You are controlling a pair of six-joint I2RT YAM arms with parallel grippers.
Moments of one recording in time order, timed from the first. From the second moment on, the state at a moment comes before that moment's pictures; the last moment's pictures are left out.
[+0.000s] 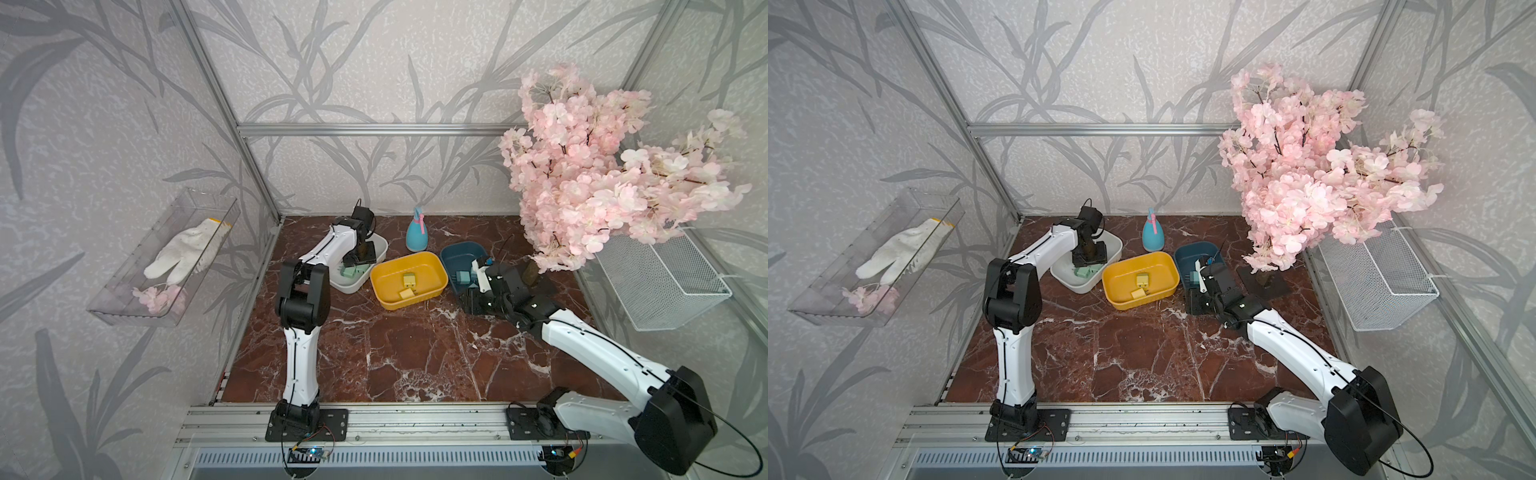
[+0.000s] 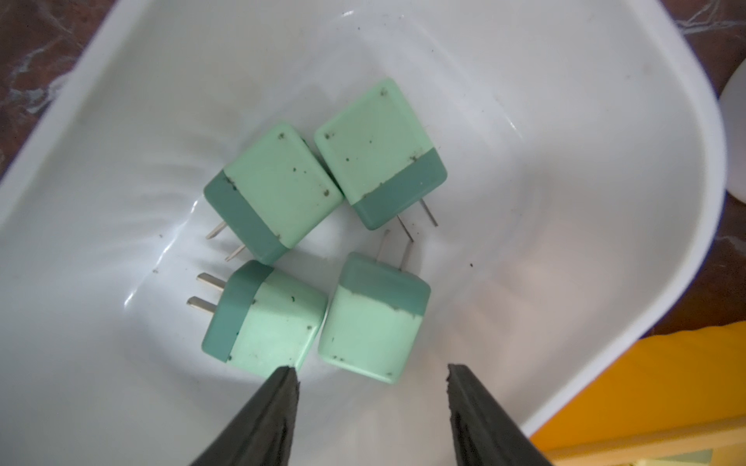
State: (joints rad) left arm -0.24 2.15 1.80 -0.94 -0.09 -0.40; right arm 0.55 1.20 0.83 -0.42 -0.04 0.44
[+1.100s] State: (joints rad) left arm -0.02 1.54 0.81 -0.05 -0.53 -0.17; right arm 0.17 1.30 0.38 0.29 0.40 0.11
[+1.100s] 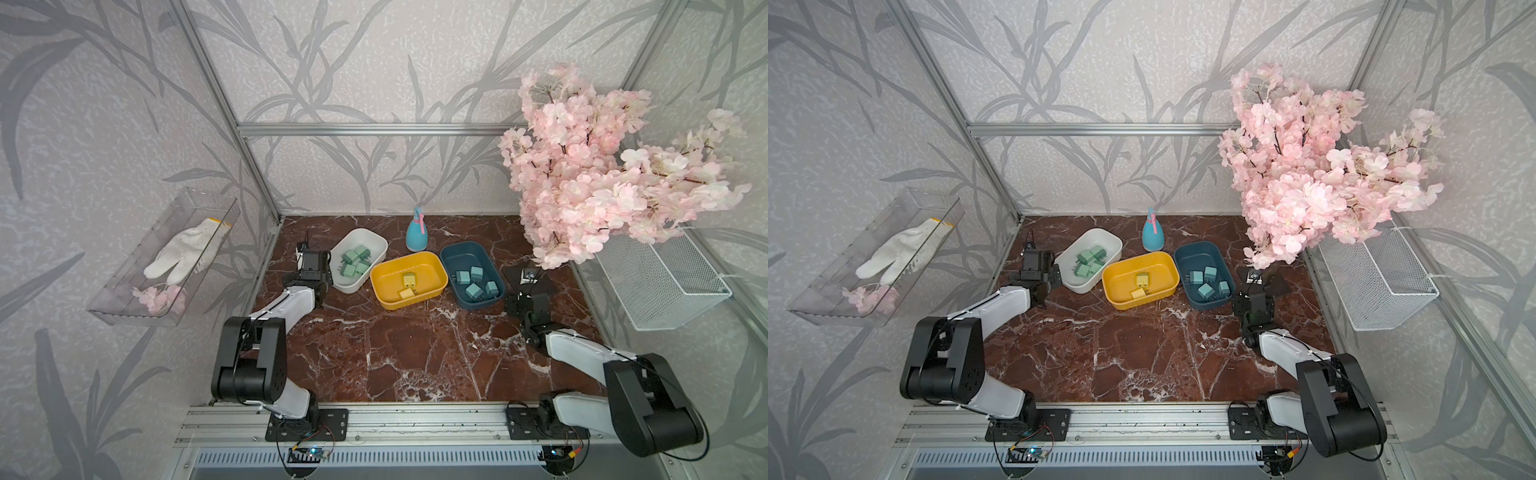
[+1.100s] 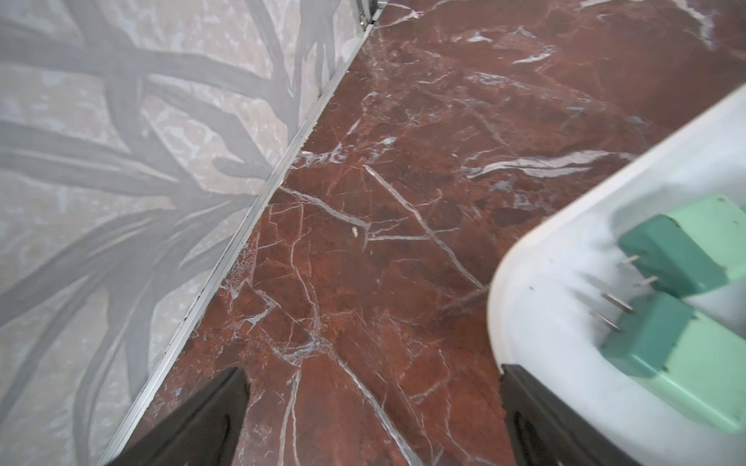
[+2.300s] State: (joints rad) left arm -0.01 1.52 0.42 0.70 -0.28 -0.05; right arm 0.16 1.59 0.30 1.06 0.26 -0.07
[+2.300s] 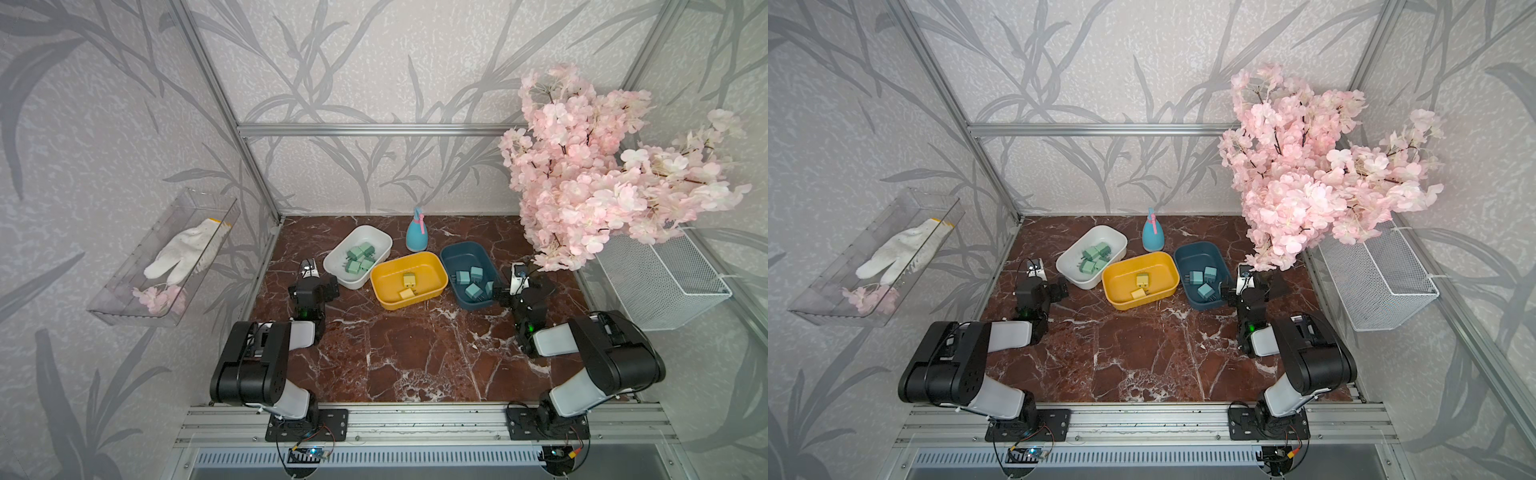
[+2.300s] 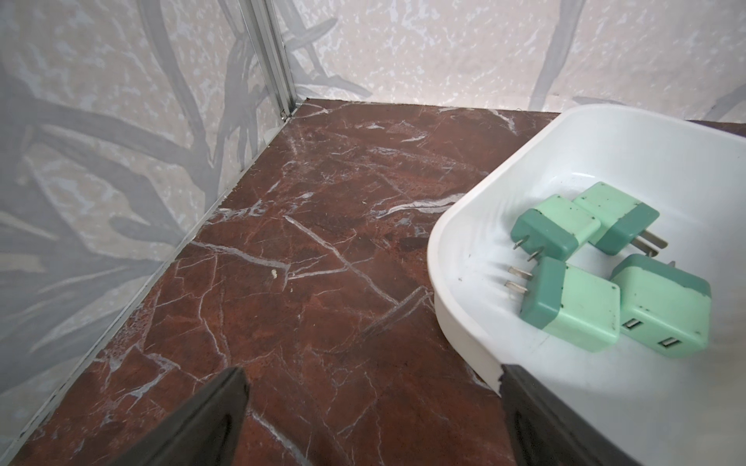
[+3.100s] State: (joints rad) left arm -0.03 1.52 0.41 0.73 -0.32 -0.05; right arm 0.16 1.59 0.34 0.97 0.26 -0.07
